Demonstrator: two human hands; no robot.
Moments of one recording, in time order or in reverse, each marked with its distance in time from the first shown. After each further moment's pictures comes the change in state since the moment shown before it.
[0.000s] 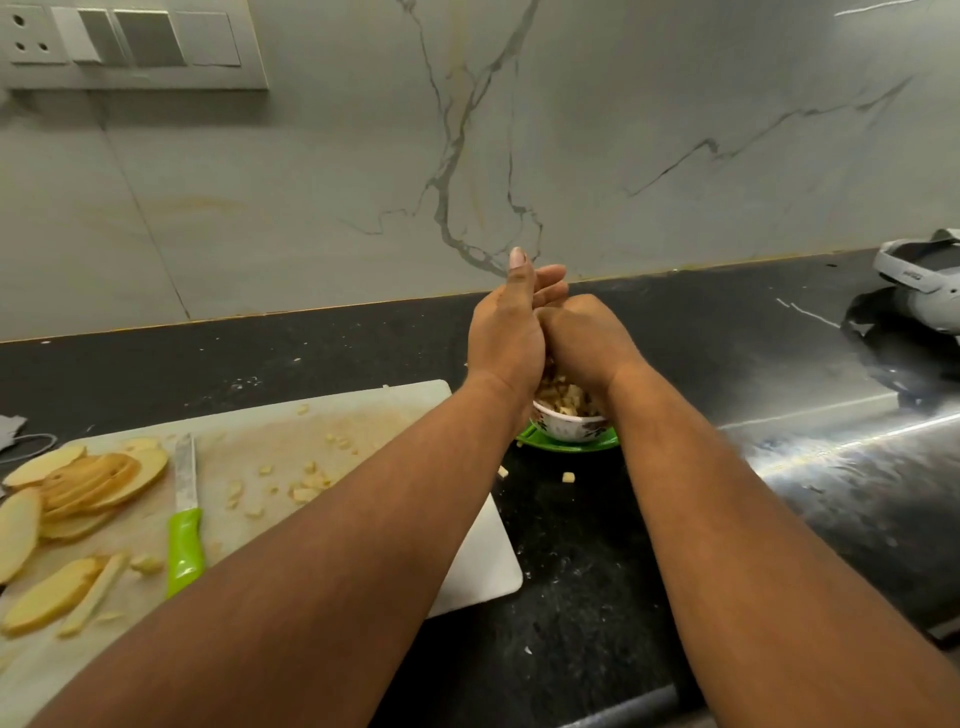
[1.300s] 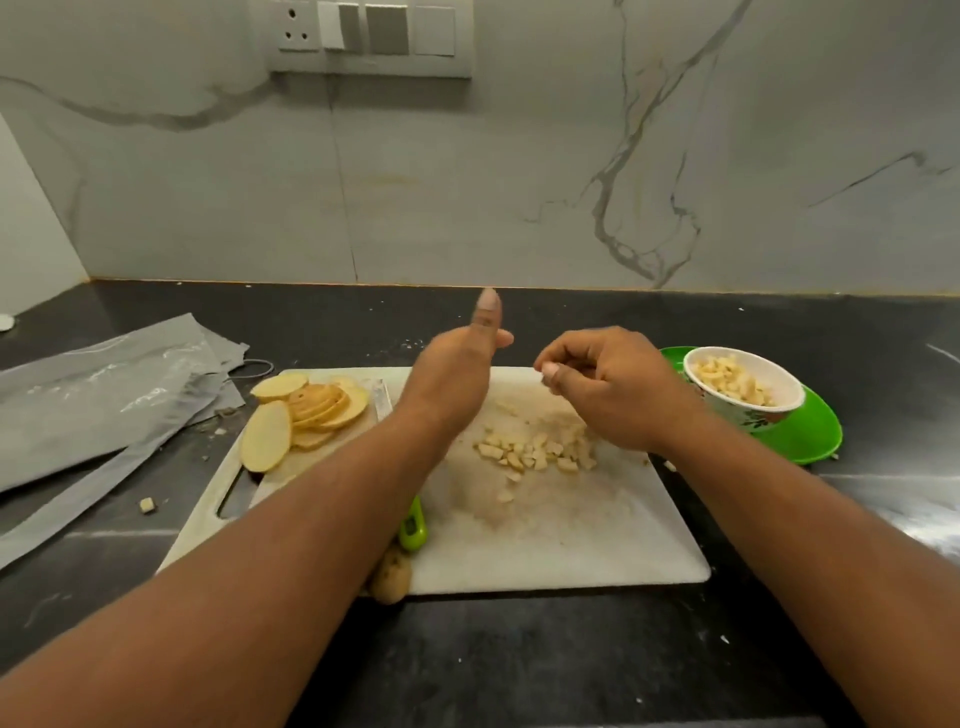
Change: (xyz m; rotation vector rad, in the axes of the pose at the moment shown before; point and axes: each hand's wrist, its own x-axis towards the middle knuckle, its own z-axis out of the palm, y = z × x) left_hand -0.040 0.046 -0.199 0.611 0.137 -0.024; right_hand -0.045 -0.034 0.103 -0.410 -0.282 -0.432
